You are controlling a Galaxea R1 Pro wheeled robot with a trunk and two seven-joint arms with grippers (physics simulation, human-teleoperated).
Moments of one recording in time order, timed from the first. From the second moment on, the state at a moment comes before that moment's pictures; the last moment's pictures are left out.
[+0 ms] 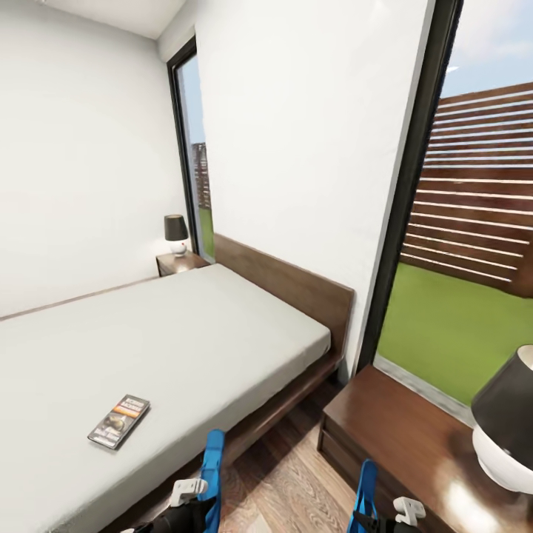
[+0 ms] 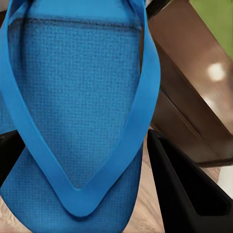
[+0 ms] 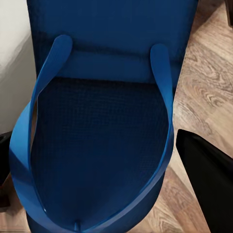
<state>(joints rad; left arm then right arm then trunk) -0.41 0.00 0.27 -0.24 -0.04 -0.07 -0.64 -0.41 -0.21 -0.13 -0.14 -0.21 -0.01 0.77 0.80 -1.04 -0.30</state>
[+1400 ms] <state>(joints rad) -0.41 0.00 0.27 -0.24 -0.04 -0.07 -0.64 -0.41 -0.21 -0.13 -0.14 -0.21 -0.01 0.77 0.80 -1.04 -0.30</state>
